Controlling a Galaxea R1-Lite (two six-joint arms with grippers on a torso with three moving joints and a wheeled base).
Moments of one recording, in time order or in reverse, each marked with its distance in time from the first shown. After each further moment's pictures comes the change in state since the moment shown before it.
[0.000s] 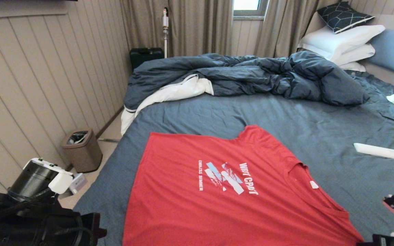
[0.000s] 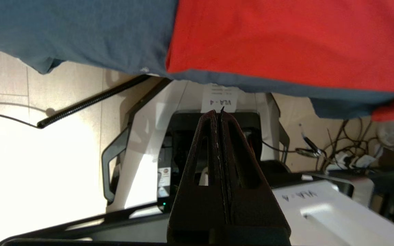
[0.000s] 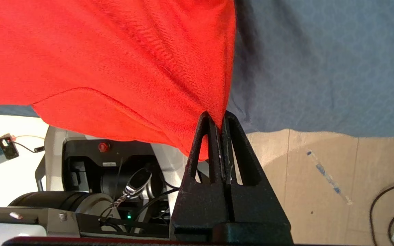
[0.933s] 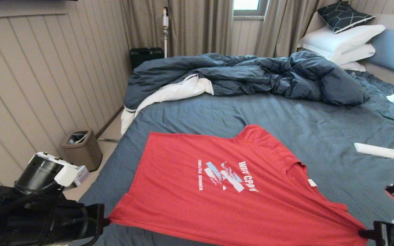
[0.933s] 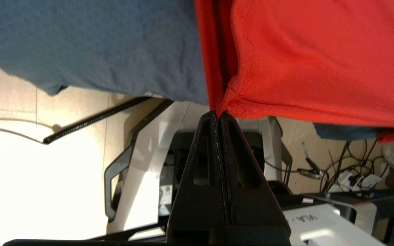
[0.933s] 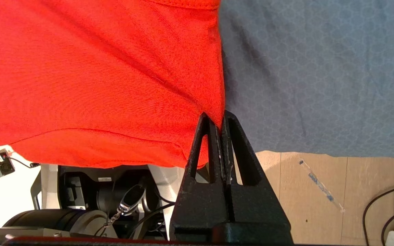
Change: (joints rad) left arm 0.000 0.012 -0.023 -0.034 0.057 -0.003; right arm -0.039 0.061 -0.079 -0.005 -0.006 -0.005
